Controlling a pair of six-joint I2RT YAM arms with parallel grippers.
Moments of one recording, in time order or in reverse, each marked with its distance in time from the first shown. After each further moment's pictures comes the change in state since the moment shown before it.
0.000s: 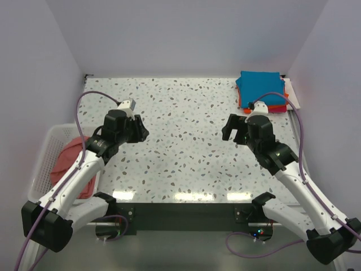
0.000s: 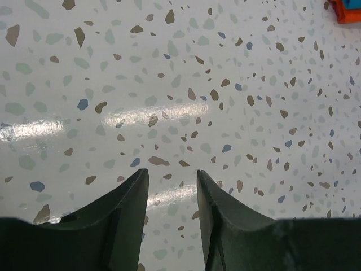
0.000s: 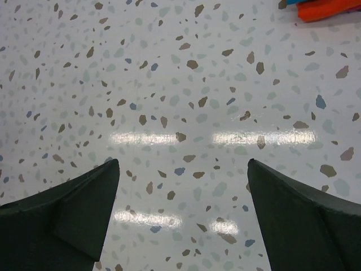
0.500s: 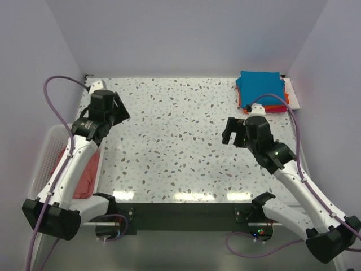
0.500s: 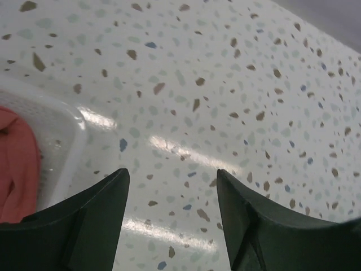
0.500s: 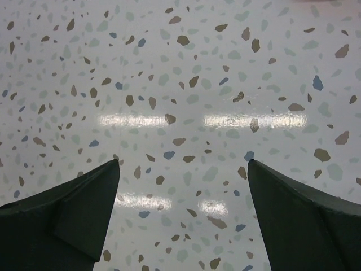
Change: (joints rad) left arm 0.097 0.096 0.298 -0.226 -0.326 -0.124; right arm 0.000 0.012 -0.003 -0.059 -0.005 -0.016
